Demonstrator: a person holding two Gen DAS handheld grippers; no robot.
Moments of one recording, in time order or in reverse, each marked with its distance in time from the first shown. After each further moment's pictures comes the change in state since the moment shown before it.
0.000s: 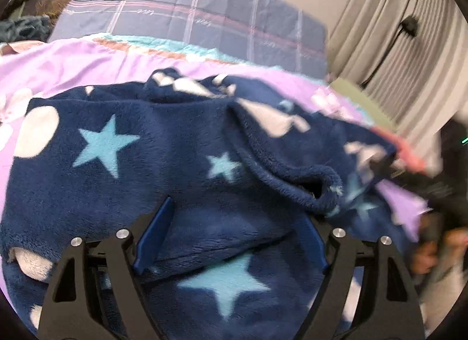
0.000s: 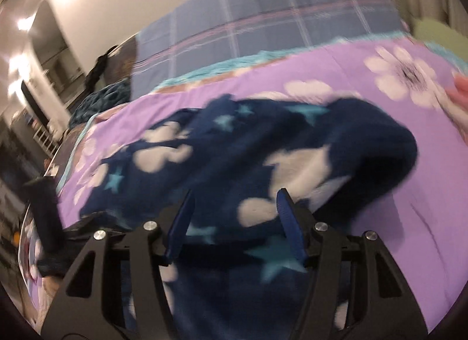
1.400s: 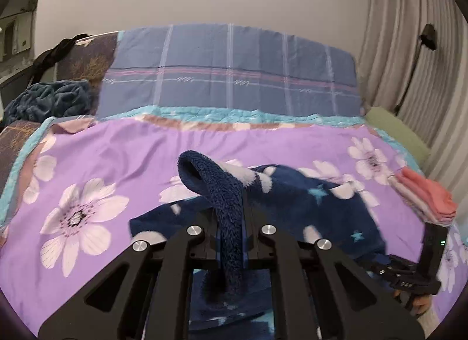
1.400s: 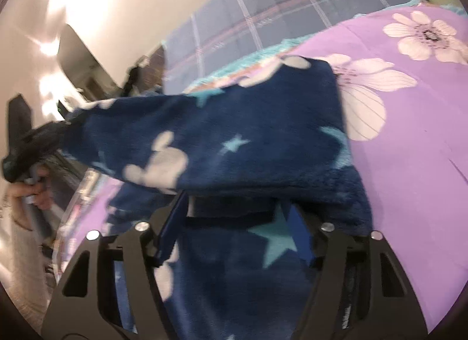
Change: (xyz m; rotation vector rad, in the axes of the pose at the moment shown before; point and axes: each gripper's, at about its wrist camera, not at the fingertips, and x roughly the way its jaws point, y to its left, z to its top) left arm -0.097 -0.002 0.117 0.095 -0.129 0.327; right arm -0.001 -0.016 -0.018 0.008 0.007 0.200
